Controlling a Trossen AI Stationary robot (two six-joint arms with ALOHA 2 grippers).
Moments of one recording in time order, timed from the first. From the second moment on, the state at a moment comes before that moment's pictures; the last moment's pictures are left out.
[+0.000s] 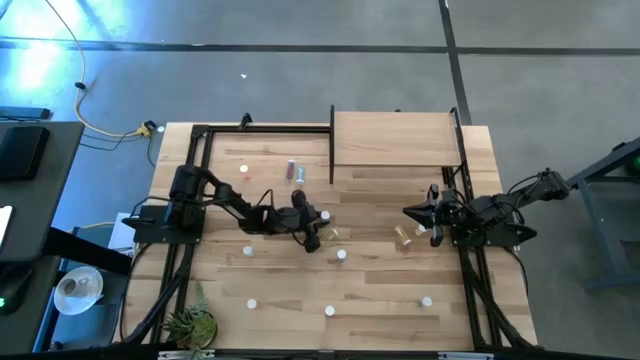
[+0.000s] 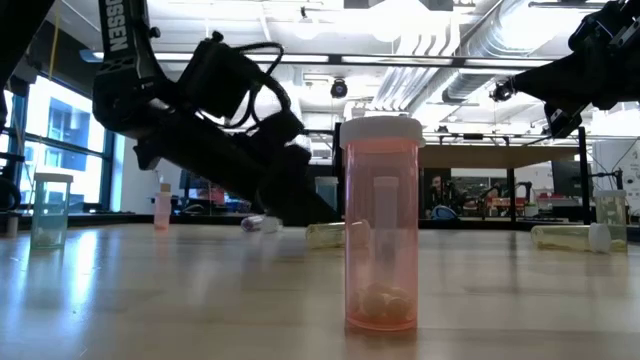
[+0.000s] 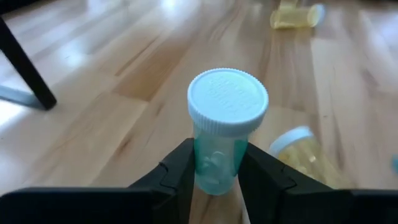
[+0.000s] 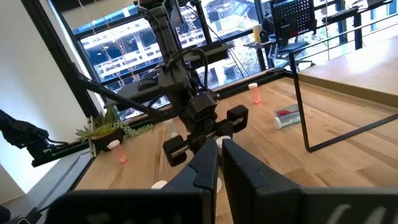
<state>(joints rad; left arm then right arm) 0.04 2.01 0.67 0.89 -0.33 -0.18 0.40 0.06 0.01 0.07 0.52 0.31</state>
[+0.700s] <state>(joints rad) 0.17 1.66 0.76 0.59 -0.12 -0.03 0.40 0.07 0.01 0.07 0.52 0.31</state>
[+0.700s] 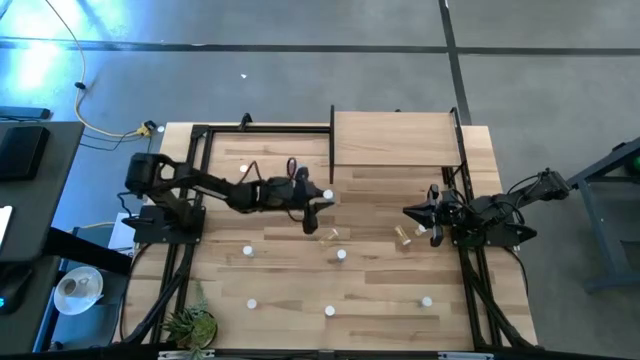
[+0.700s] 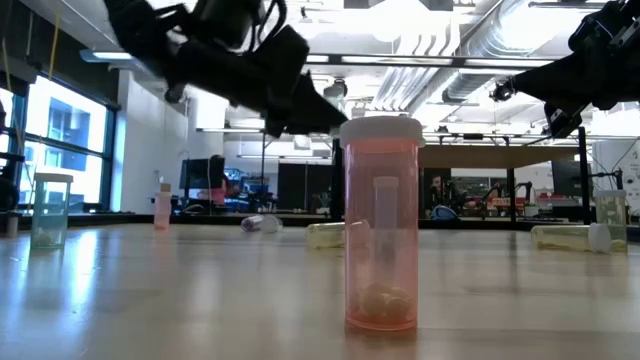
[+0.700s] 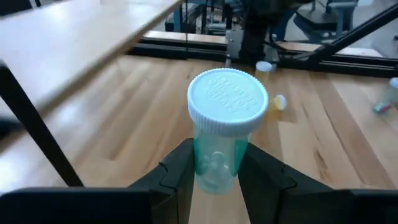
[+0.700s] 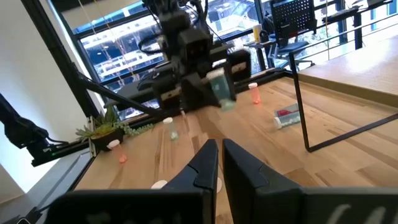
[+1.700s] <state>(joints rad) 0.31 1.64 0.99 0.25 -0.04 0.06 0.30 0.06 0.09 0.51 0.49 0.11</state>
